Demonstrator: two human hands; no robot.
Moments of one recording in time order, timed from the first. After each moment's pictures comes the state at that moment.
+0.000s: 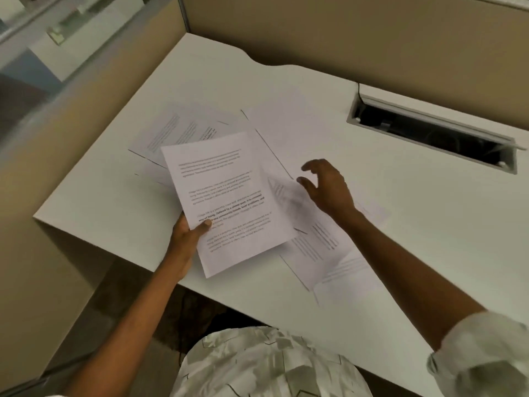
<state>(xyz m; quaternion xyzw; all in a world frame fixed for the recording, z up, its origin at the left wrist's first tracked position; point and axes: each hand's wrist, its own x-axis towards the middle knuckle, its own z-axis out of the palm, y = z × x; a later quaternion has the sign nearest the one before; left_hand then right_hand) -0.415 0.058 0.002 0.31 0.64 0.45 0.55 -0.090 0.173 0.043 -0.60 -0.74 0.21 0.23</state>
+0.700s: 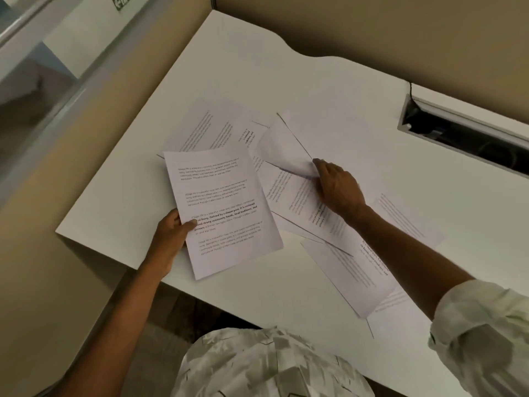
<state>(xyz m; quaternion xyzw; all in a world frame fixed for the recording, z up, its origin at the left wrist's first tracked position) -0.564 0.118 -0.019 0.28 0.71 0.35 0.54 -0.179 0.250 -0.010 -0.59 -0.80 0.08 0.03</state>
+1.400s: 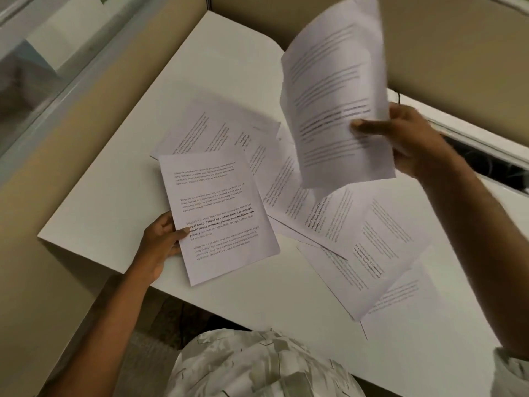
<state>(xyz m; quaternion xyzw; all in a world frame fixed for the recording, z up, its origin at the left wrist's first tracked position) -0.584 0.117 -0.031 0.24 0.64 0.39 0.62 -0.163 0.289 0.182 -0.59 -0.47 0.56 0.34</state>
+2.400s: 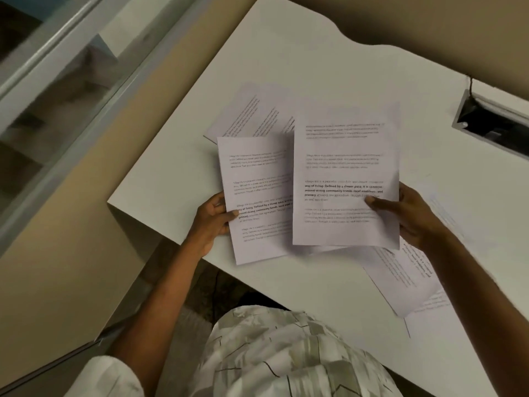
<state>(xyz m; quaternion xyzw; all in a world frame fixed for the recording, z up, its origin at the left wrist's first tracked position) -0.581 0.108 -0.028 0.23 0.62 0.40 0.63 -0.169 0.186 0.043 -0.59 -0.37 0.66 0.29</state>
